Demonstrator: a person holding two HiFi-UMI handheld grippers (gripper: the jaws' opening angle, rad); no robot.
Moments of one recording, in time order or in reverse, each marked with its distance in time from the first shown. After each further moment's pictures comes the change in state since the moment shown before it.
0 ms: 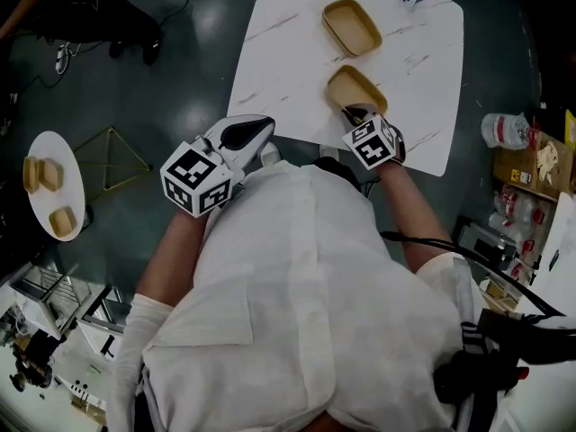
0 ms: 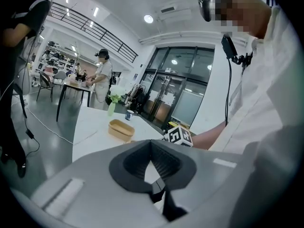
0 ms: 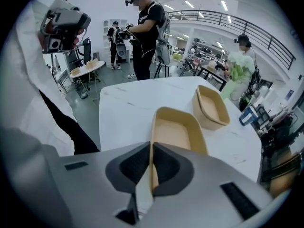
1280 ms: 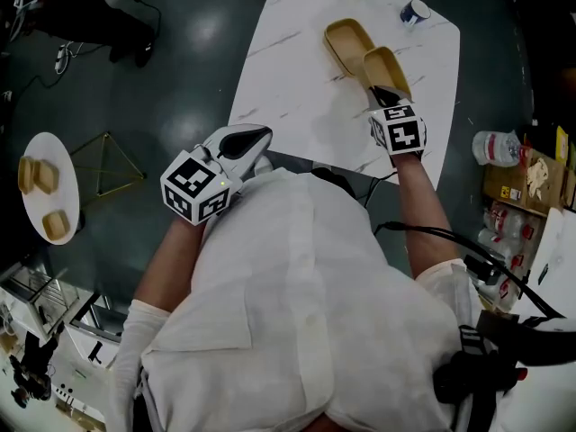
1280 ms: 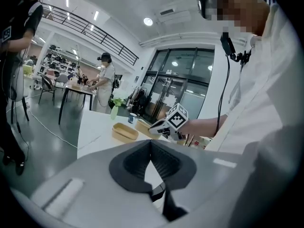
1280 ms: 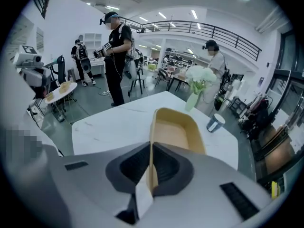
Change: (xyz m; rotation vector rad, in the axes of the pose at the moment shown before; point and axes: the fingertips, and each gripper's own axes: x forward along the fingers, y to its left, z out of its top) left arm -0.001 0.014 0.007 0.010 -0.028 0.023; right arm -0.060 -0.115 0.056 0.246 -0.123 -0.206
